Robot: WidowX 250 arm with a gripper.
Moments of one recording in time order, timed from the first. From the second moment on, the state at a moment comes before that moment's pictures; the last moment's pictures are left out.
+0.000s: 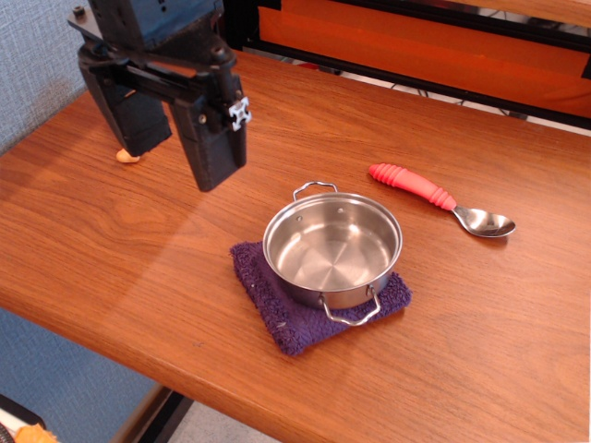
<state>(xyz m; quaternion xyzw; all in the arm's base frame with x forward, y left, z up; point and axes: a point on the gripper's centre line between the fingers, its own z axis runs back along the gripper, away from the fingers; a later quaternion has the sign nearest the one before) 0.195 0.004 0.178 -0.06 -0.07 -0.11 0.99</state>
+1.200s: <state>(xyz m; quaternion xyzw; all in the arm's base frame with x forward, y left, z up) 0.294 -0.089 0.145 -0.01 0.00 0.33 0.95</state>
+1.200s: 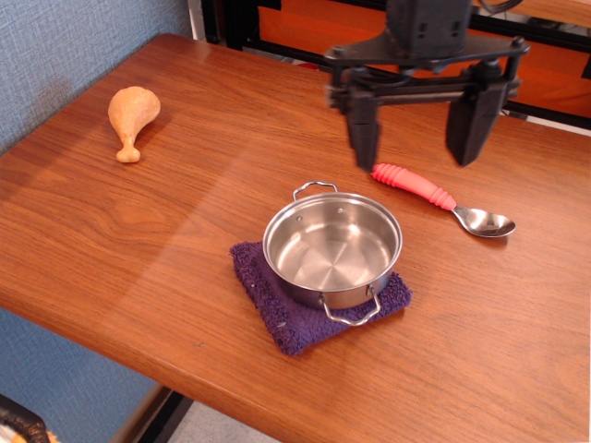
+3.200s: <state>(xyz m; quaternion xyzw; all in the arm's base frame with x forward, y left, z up) 0.408 -0.065 0.014 0.01 0.01 0.47 0.88</state>
